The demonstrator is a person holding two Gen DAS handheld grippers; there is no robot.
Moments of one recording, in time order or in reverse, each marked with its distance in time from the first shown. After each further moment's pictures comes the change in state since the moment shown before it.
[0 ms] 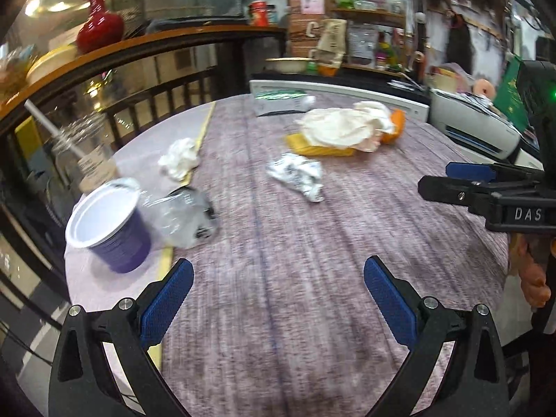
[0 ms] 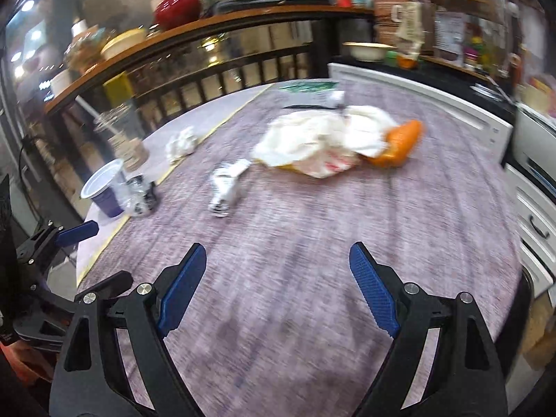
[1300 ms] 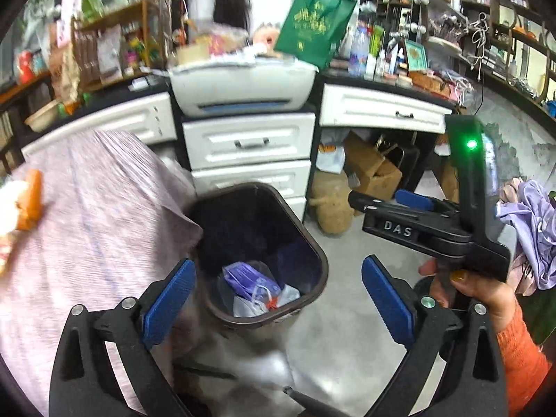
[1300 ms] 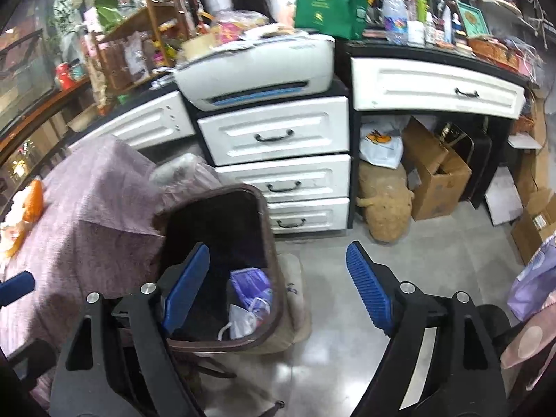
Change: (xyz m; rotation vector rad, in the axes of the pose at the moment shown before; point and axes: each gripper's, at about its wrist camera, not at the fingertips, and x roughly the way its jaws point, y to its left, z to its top) left arm 0.015 -0.346 0.015 0.461 0.010 -0.638; right arm -0.179 -0.289 -0.204 0.678 -0.192 -0.714
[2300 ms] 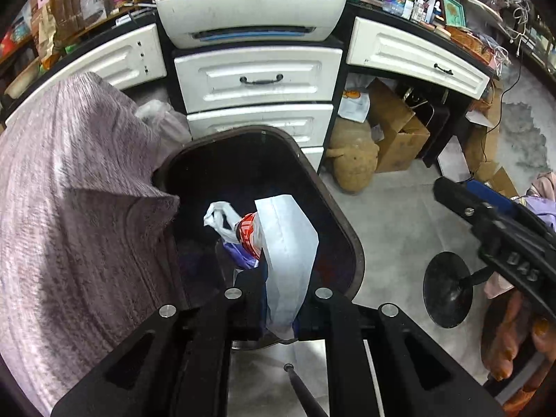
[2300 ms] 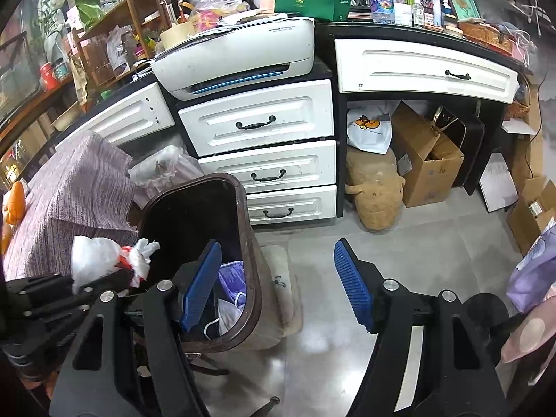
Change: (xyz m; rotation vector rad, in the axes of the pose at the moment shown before) left arm 0.132 0.005 0.004 -0.056 0.284 0.025; right arm 0.028 -0.029 -0.009 0.041 0.049 -0.055
